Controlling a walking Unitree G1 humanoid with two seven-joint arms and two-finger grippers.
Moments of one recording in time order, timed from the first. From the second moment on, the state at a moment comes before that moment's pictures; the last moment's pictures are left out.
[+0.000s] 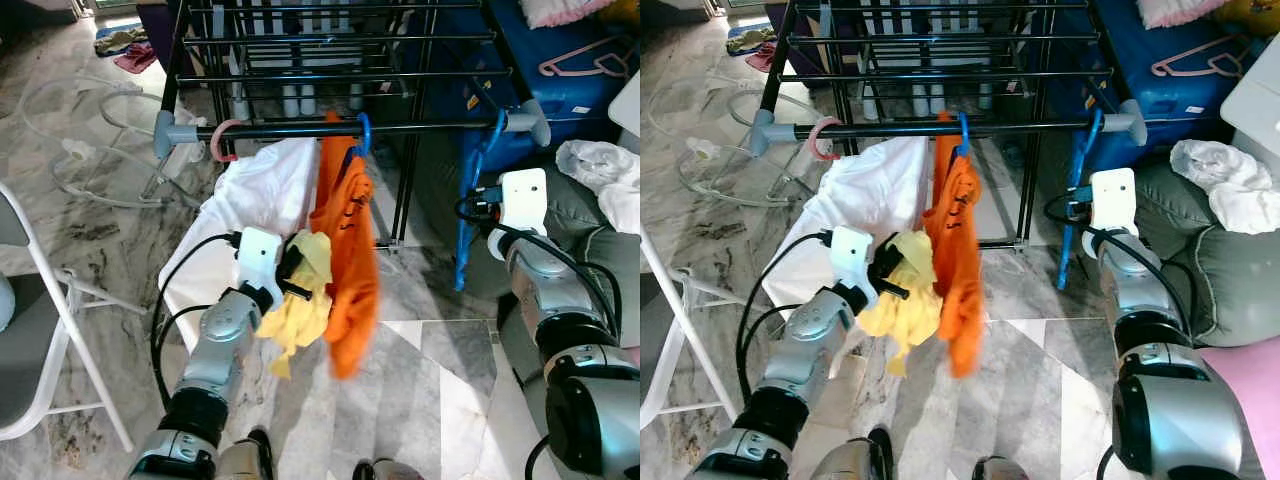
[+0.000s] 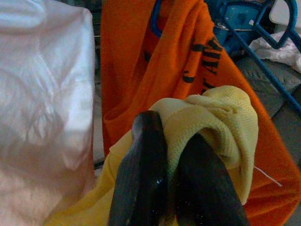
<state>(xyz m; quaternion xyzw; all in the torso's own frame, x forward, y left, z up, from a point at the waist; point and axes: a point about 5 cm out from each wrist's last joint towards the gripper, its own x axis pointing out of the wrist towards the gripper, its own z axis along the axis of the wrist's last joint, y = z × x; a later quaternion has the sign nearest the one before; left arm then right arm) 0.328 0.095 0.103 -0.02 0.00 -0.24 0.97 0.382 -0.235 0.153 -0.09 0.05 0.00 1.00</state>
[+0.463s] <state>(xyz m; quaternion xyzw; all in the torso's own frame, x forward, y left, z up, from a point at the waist) 0.329 0.096 0.103 -0.01 0.00 -0.24 0.97 0.387 -0.235 0.155 -0.08 0.06 -0.01 0.99</state>
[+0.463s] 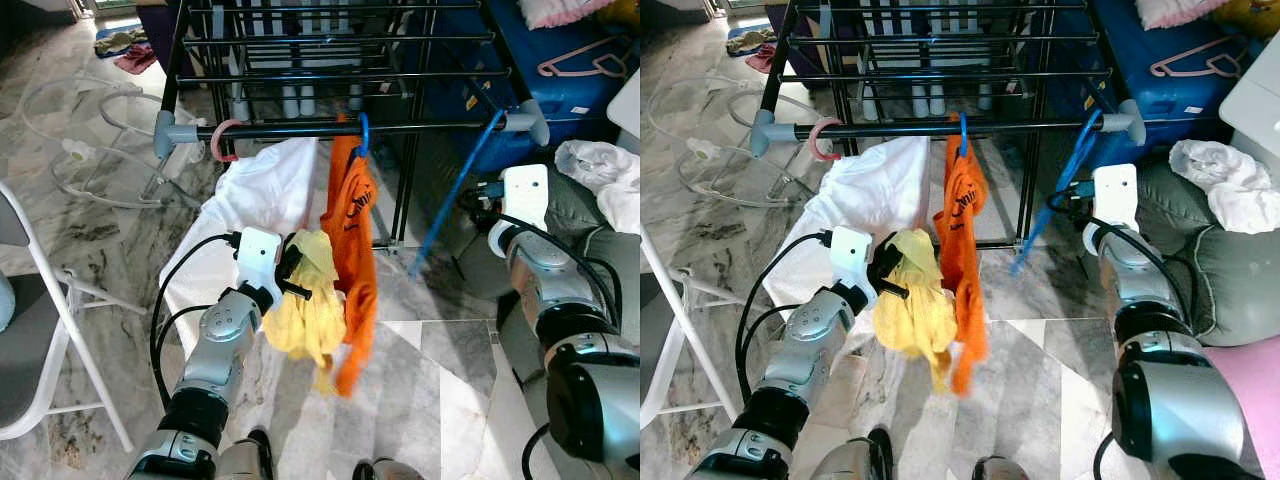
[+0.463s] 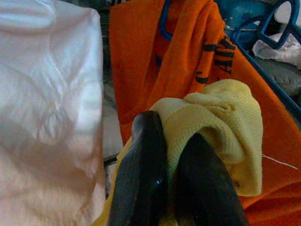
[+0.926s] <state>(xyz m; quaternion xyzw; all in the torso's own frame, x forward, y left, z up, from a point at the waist) 0.329 0.096 0.103 -0.01 0.00 -0.24 0.97 0.381 -0.243 0.144 -0.08 0.09 -0.02 0.99</state>
